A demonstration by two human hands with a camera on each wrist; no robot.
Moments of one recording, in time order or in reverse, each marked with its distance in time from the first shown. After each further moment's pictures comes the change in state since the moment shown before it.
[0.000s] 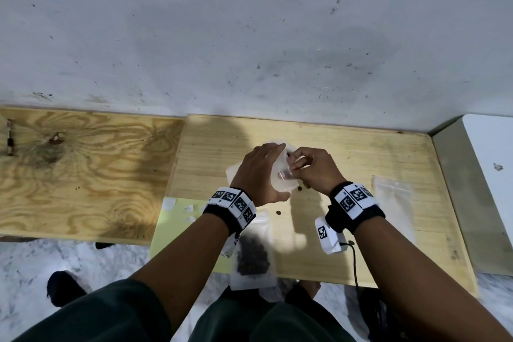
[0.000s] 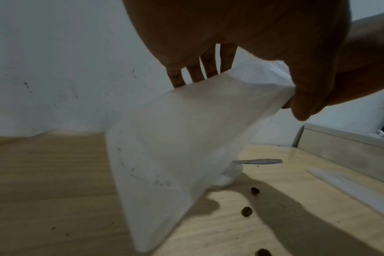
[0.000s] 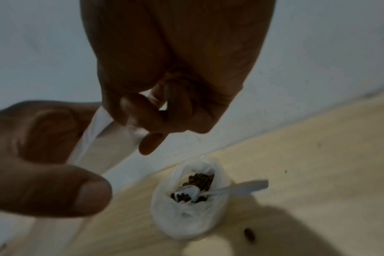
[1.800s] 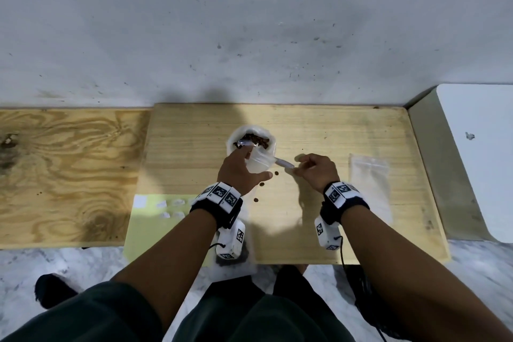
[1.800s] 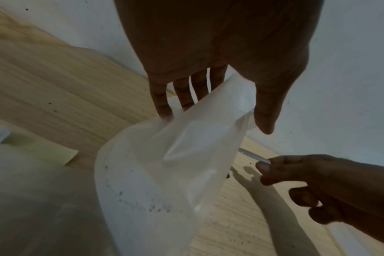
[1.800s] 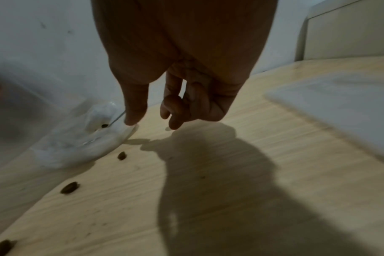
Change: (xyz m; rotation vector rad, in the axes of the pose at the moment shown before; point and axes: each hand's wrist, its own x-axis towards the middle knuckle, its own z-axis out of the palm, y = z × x) left_hand 0.014 -0.002 0.053 -0.292 -0.044 -0.456; right_hand 0.011 0.116 -0.040 -0.162 0.182 0.306
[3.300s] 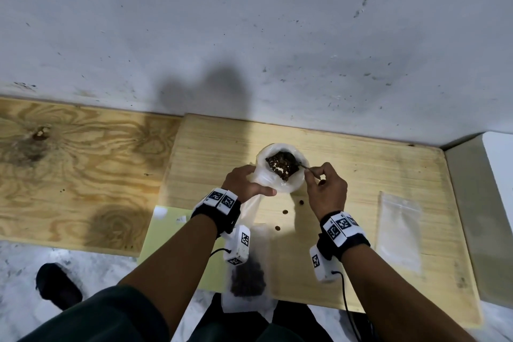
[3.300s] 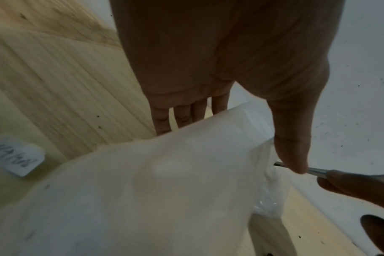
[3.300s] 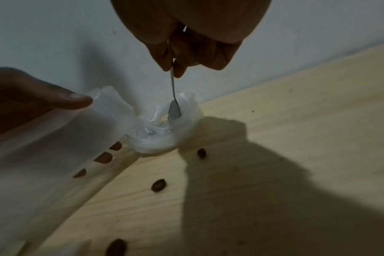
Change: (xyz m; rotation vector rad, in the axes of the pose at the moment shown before) left_hand 0.040 -0.039 -0.047 -0.240 -0.197 -0.295; right_hand -0.001 -0.058 0.053 0.044 0.424 -0.296
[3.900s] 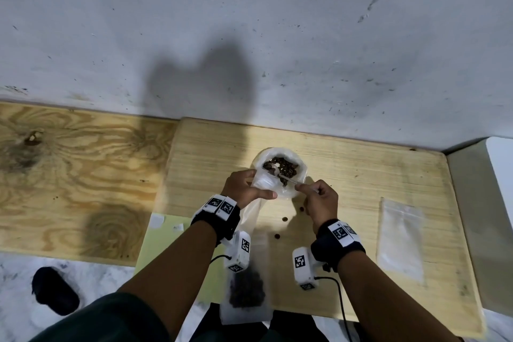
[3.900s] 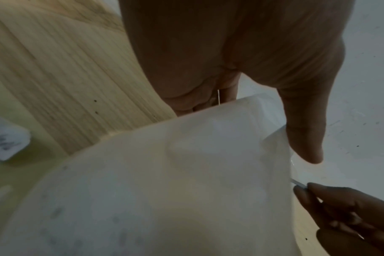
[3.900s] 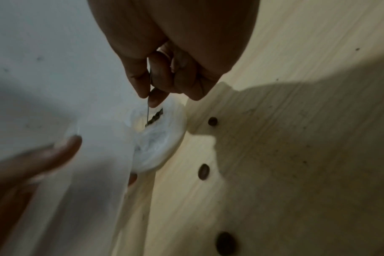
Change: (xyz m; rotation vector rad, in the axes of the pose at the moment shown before) left_hand 0.011 -0.003 0.002 -0.064 0.024 0.073; right_hand 0.002 0.010 0.018 0.480 -0.124 0.495
